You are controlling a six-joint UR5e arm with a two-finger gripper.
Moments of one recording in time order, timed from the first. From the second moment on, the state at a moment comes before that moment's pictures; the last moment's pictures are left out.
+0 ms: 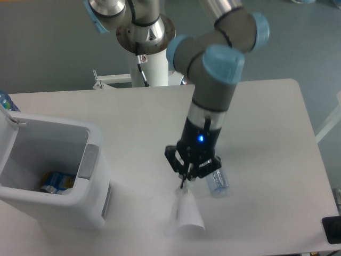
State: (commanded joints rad) arm 2.51 -1.77 -1.56 -0.85 0.96 0.53
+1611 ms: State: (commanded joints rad) arm 2.39 -1.61 -1.65 -0.83 0.82 0.40
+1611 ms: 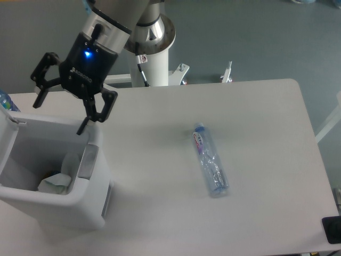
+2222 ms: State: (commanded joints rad) arm 2.55 -1.74 -1.64 -0.83 1.11 0.48
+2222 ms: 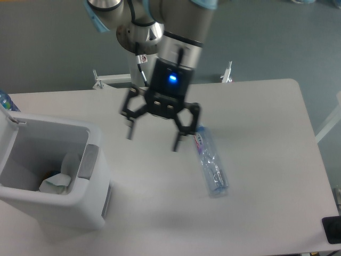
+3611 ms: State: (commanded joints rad) arm 2.48 -2.10 -1.62 -0.88 1.69 0.56
